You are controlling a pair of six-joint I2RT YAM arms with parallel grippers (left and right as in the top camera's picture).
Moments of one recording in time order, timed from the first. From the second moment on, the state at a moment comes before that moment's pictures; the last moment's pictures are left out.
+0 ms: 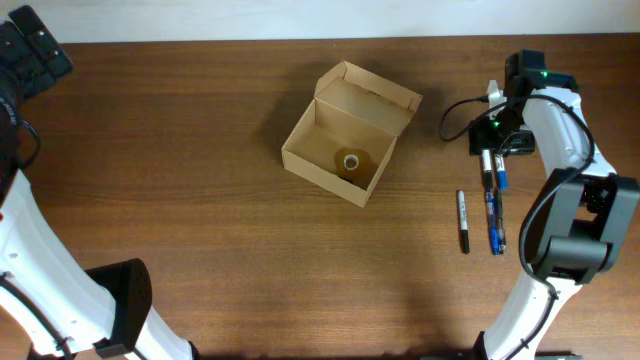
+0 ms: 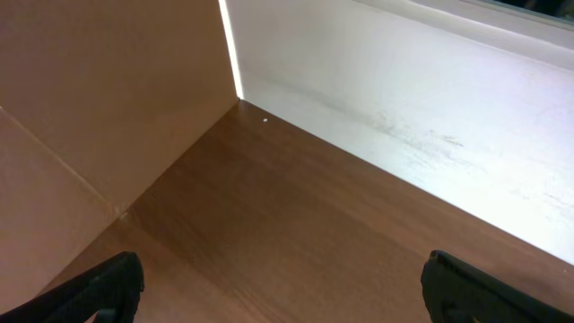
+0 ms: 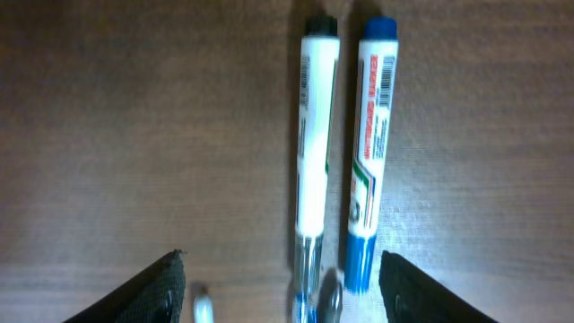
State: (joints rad) left arm 0.19 1.90 3.03 -1.69 -0.32 -0.23; right arm -0.16 2.12 1.73 -1.07 0.04 -0.13
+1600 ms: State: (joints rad) left arm 0.19 1.90 3.03 -1.69 -0.32 -0.23; right arm -0.16 2.28 1.93 -1.22 -0.02 -0.06
